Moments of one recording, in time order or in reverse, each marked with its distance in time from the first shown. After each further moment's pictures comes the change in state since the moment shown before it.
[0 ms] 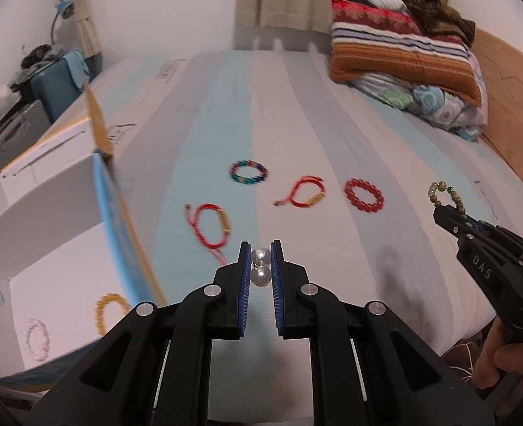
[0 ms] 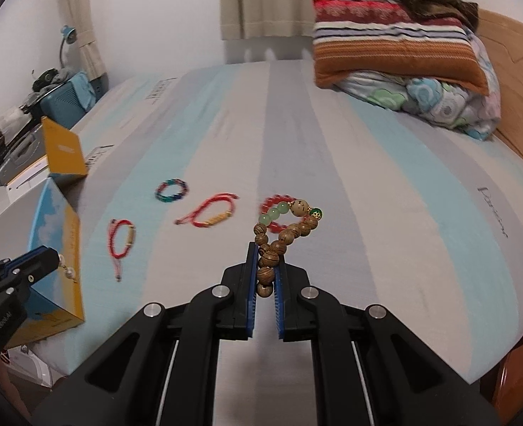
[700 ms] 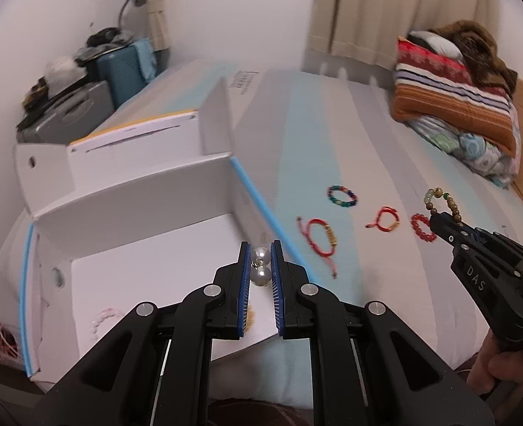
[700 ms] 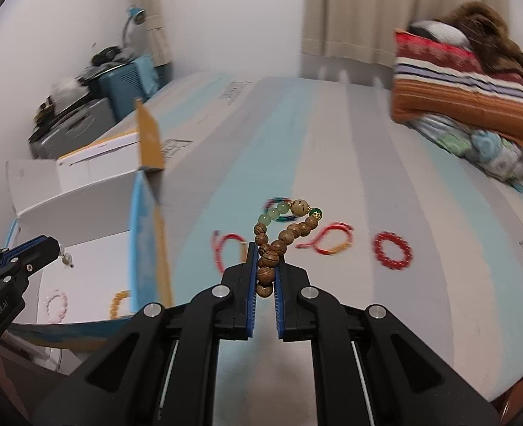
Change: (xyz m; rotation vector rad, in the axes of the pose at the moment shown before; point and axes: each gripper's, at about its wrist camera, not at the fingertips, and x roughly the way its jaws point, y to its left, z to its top) left arm -0.064 0.132 -0.011 -0.154 -0.060 0.121; right arm -0.023 0.154 0.019 -0.169 -0.039 0.137
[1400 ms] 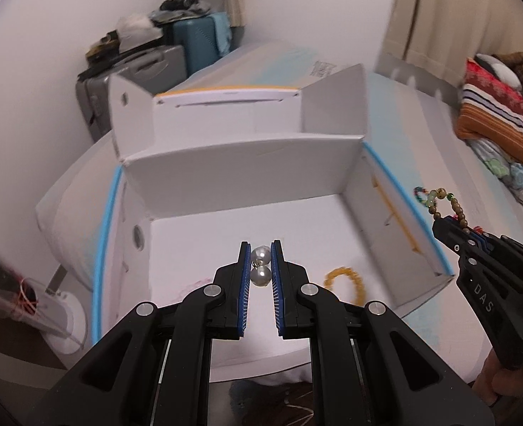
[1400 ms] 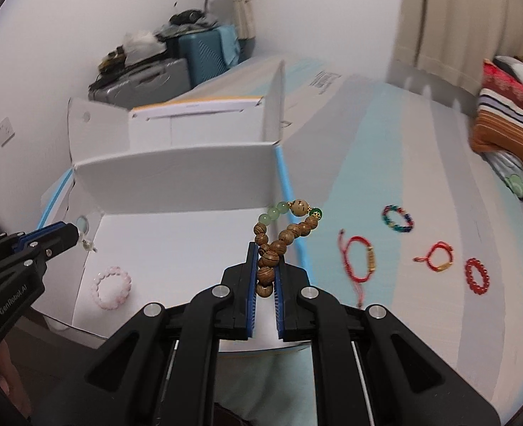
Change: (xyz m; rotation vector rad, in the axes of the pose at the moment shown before) left arm -0.008 0.129 -0.033 -0.168 0.061 0.163; right arm 0.024 0.150 -0.009 -0.204 0.064 0.175
